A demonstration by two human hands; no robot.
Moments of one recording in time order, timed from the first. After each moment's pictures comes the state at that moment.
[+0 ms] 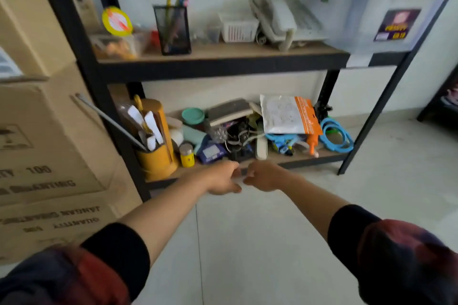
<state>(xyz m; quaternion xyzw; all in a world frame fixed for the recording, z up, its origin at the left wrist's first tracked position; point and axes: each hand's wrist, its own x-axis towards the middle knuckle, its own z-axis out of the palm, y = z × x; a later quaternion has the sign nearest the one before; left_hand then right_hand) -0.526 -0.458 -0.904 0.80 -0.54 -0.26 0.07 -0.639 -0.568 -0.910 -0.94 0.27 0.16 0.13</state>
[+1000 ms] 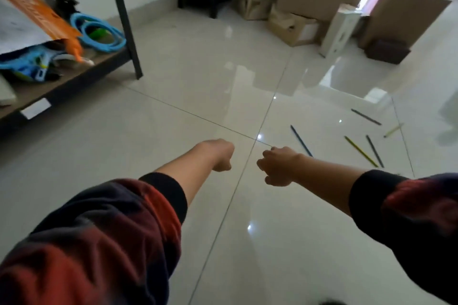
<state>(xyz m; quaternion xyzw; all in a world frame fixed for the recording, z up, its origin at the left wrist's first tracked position) -0.922 -0.519 -1.080 0.45 -0.85 -0.18 -0.20 -1.080 -0.449 -1.060 -0.75 0.57 0.33 0.05</state>
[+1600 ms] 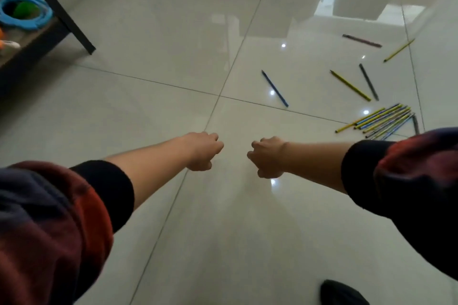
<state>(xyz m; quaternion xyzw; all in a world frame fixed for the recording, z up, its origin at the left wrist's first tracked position) -1.024 -0.453 -1.141 0.29 -0.89 -0.03 -0.35 -1.196 -0.380 -1.155 -0.79 0.52 0.32 0.10</state>
